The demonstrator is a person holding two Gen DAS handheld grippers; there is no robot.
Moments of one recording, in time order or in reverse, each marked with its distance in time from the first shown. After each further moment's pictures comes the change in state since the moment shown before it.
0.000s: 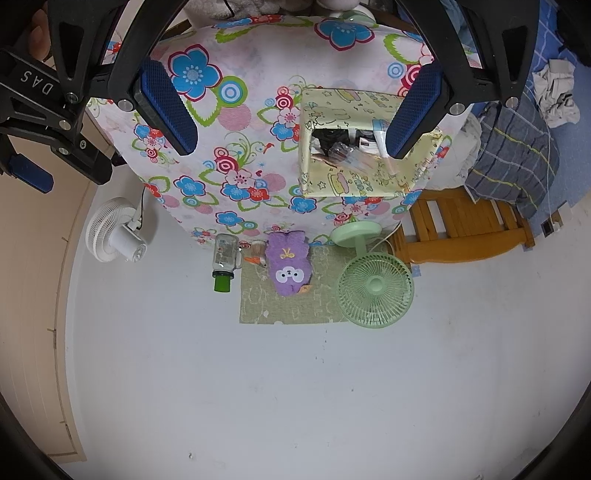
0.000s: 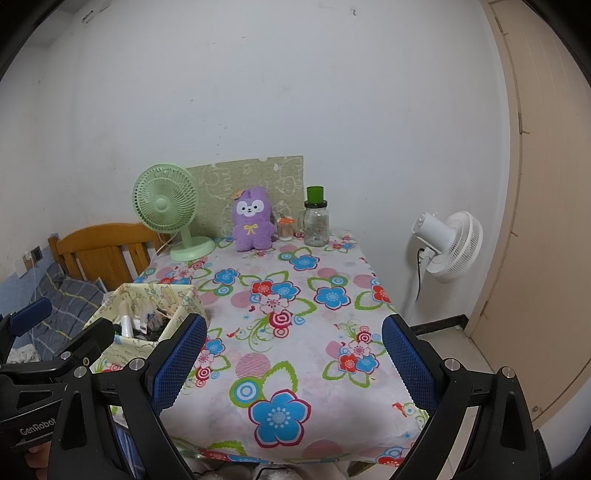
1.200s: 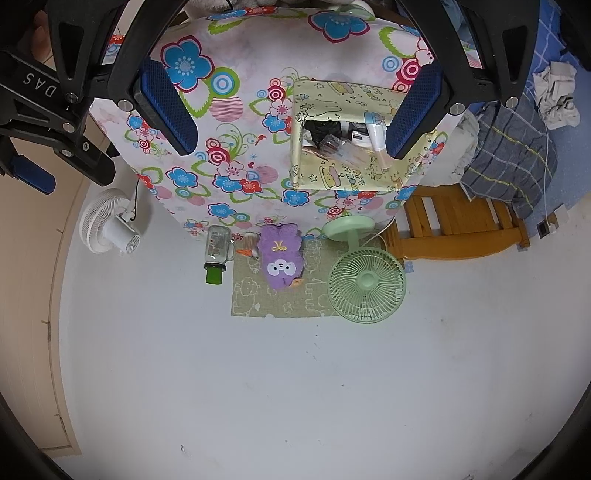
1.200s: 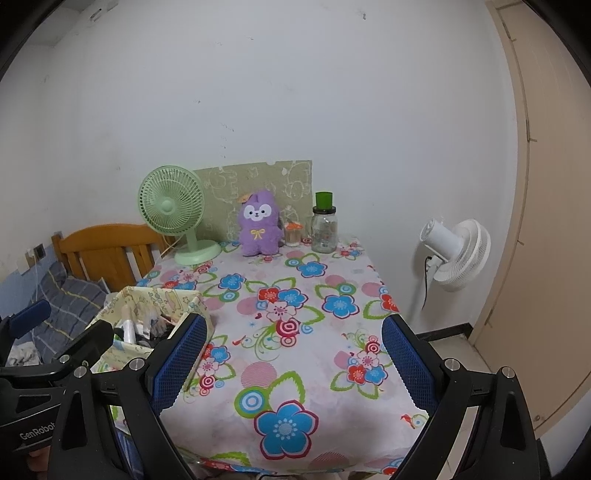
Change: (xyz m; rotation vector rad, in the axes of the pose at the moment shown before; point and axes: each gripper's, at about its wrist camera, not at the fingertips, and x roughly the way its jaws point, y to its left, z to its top) left arm 0.002 0.007 -0.002 -0.023 -0.036 0.022; right arm 0.010 0.010 0.002 -0.023 -0.027 0.022
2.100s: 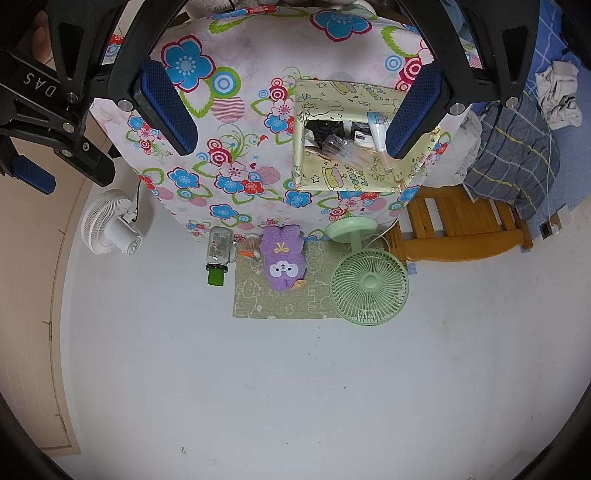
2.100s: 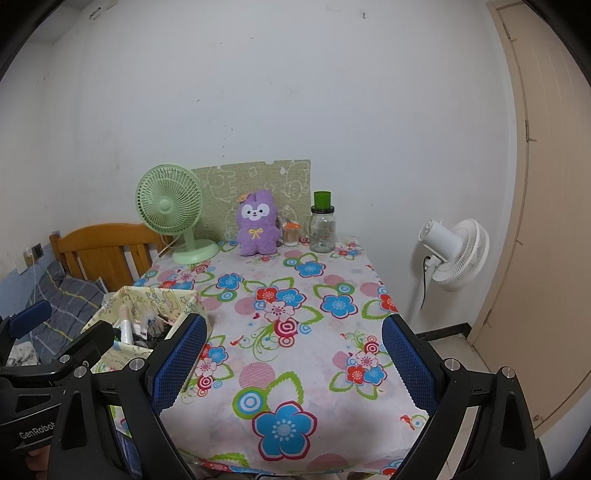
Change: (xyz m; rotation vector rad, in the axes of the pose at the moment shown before) left arm 0.004 0.001 0.000 -0.001 0.003 -0.009; right arm 0.002 -0.001 -0.001 0.001 0.000 -0.007
